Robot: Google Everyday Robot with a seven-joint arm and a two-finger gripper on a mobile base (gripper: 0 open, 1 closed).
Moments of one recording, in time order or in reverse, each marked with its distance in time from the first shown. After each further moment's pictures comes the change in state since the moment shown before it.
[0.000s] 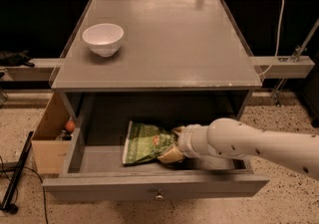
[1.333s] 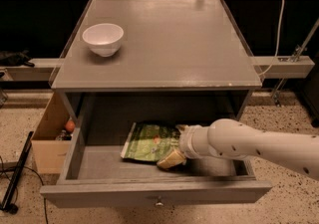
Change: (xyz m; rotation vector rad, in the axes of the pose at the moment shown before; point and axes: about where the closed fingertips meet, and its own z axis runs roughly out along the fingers) arm 0.000 0.000 0.000 0.000 0.000 0.000
